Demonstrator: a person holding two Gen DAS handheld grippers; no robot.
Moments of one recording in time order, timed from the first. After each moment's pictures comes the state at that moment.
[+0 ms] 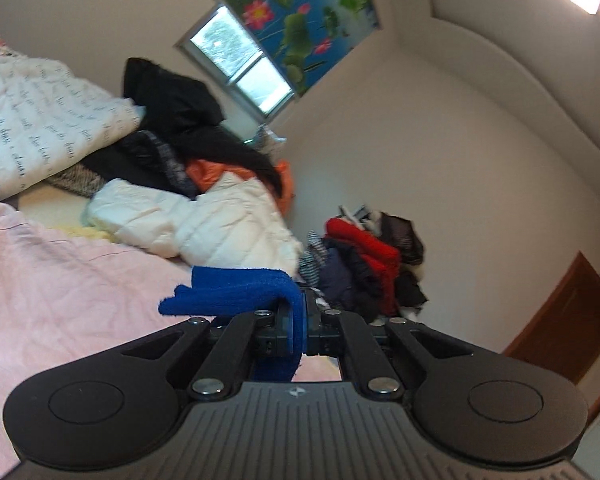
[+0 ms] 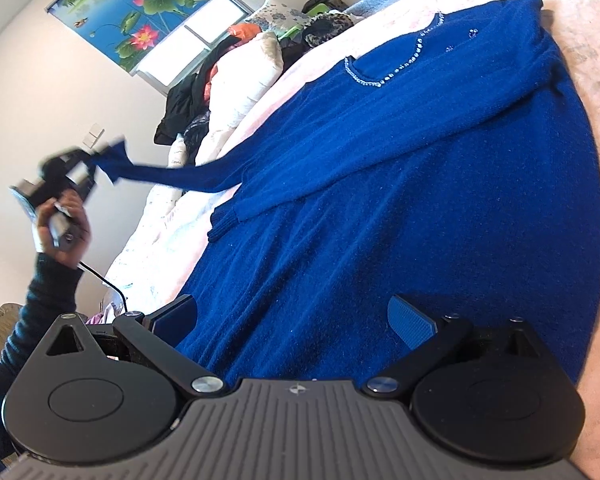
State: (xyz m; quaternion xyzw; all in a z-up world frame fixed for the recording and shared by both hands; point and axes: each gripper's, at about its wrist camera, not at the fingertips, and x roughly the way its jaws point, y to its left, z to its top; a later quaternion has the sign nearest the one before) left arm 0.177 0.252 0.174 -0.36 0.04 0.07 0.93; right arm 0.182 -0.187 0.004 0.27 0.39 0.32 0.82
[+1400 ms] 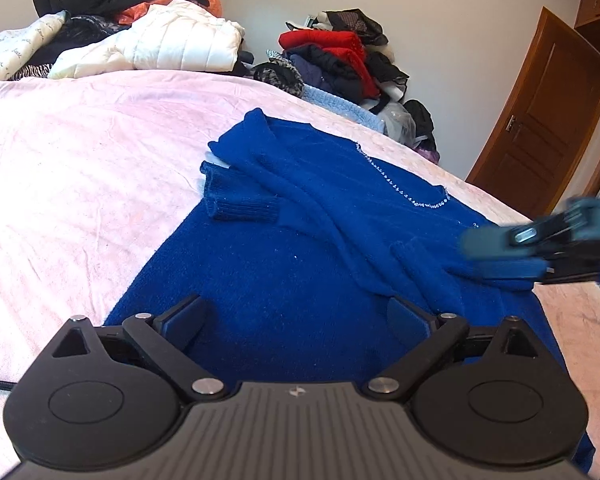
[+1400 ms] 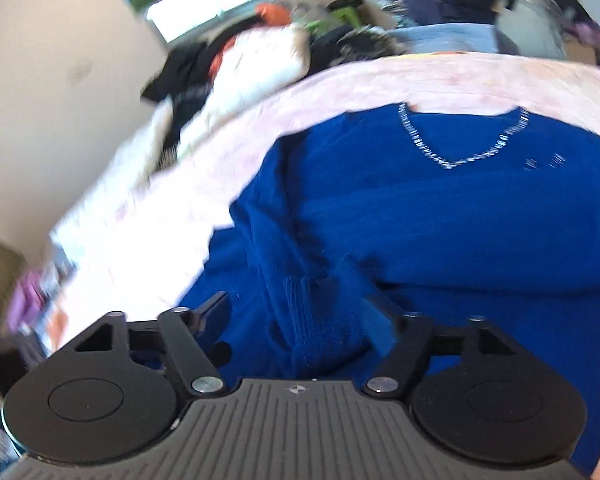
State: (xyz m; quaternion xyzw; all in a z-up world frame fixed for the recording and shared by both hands) left arm 0.110 0.074 -0.002 -0.17 0.29 0.00 0.94; right arm 0.242 -0.077 0.069 0.06 0.41 0.29 0.86
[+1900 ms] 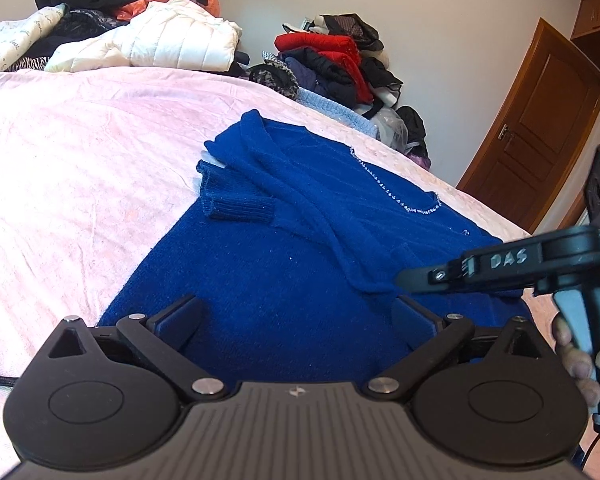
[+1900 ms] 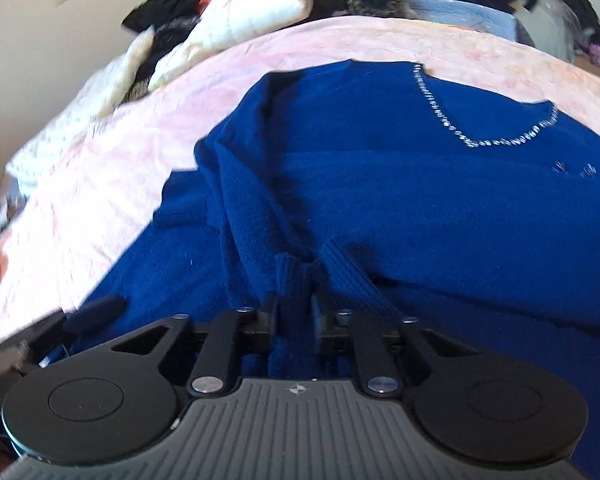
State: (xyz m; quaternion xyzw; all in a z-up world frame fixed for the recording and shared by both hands) left arm 0.104 0.077 -0.001 -0.19 0.28 -0.02 0.94; right arm 0.254 -0.064 0.053 0.04 0.42 0.27 0.86
